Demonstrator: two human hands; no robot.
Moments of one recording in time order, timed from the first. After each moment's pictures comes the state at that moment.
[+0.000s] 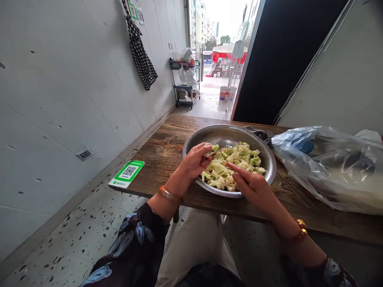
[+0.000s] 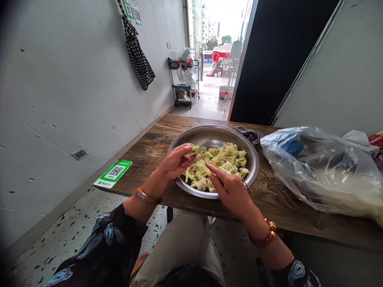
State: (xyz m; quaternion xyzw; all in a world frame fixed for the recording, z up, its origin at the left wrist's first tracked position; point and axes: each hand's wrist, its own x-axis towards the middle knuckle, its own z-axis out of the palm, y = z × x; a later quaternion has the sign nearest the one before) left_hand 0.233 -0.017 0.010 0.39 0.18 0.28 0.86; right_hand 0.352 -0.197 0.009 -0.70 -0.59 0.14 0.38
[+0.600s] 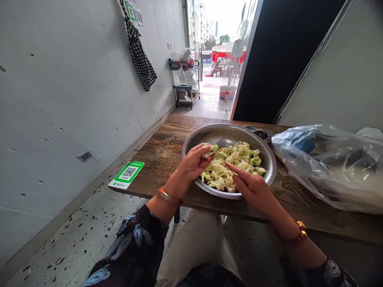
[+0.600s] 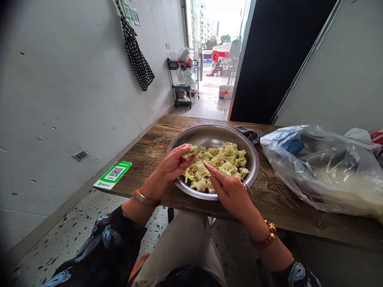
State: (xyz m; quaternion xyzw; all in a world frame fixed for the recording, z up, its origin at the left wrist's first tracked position) left_hand 0.231 -0.020 0.013 0.37 0.18 0.26 0.87; right_hand 0.355 -0.198 0.004 -0.70 -0.59 0.13 0.38
